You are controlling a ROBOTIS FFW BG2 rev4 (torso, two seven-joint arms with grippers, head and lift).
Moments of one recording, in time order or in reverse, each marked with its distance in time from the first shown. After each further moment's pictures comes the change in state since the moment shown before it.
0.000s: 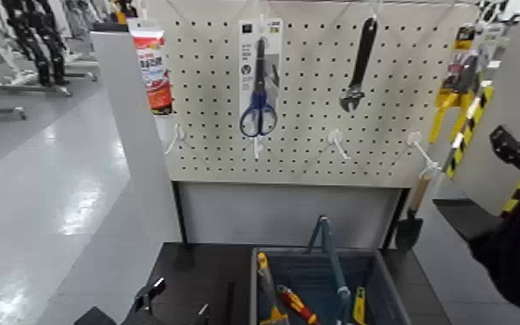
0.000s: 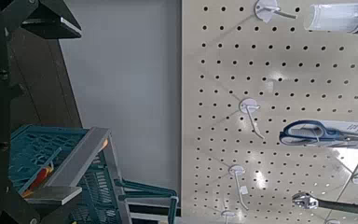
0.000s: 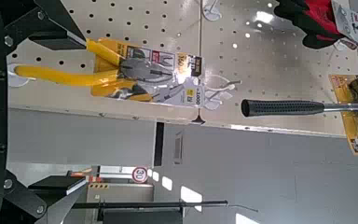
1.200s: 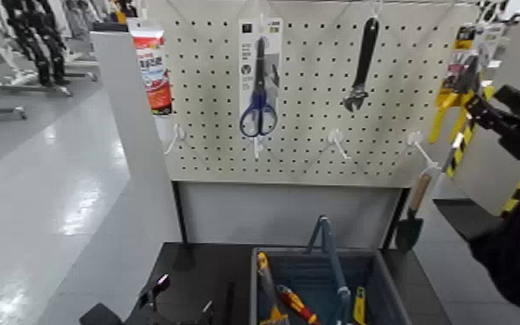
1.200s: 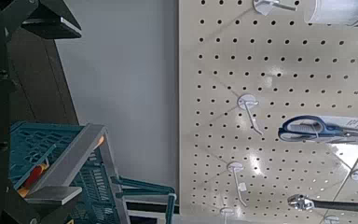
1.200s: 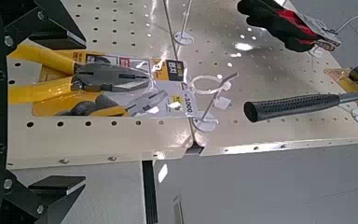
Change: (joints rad) left arm -0.015 -0.002 -0.013 0.005 -0.003 0.000 0.000; right arm -0.307 -0.081 0.100 0.363 -0.187 0.035 0.283
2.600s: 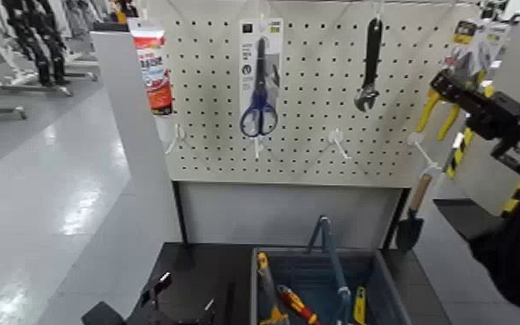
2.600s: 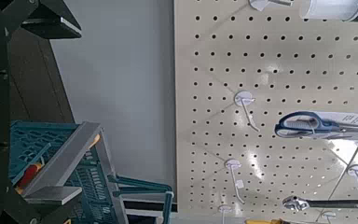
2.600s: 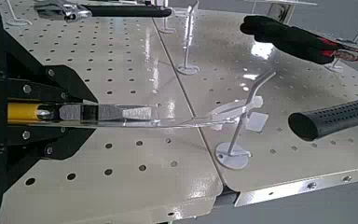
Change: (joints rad) left arm -0.006 -0.003 -0.004 0.000 -0.008 -0.008 0.000; right arm -0.222 -0.065 0.183 0.268 -0.104 0.054 0.179
